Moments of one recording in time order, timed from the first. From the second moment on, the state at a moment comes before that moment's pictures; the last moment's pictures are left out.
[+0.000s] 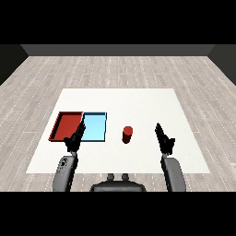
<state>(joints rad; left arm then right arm) -0.01 0.08 -0.04 -1.57 0.02 -0.03 -0.01 0.03 -0.09 -0.02 -1.55 0.00 0.02 -0.01</state>
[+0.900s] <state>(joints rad) 0.03 0.06 0.06 -1.61 0.05 -0.03 -0.35 0.07 -0.01 0.08 -1.67 -0.03 0.03 -0.23</state>
